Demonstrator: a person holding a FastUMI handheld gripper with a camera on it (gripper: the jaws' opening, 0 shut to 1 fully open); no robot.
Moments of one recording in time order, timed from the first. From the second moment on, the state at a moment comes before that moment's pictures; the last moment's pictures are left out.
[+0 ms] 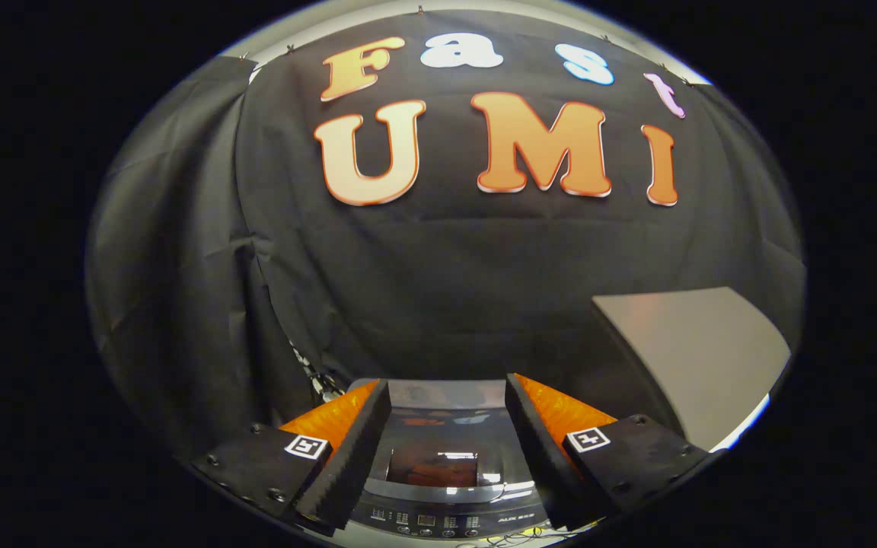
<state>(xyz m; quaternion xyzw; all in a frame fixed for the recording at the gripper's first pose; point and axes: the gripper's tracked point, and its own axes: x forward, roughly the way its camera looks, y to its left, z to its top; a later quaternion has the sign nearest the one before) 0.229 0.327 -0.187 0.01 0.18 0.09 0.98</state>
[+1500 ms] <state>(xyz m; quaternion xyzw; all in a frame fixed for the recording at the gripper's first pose) 0.049 0.126 0.035 0.01 0.01 0.00 1.00</state>
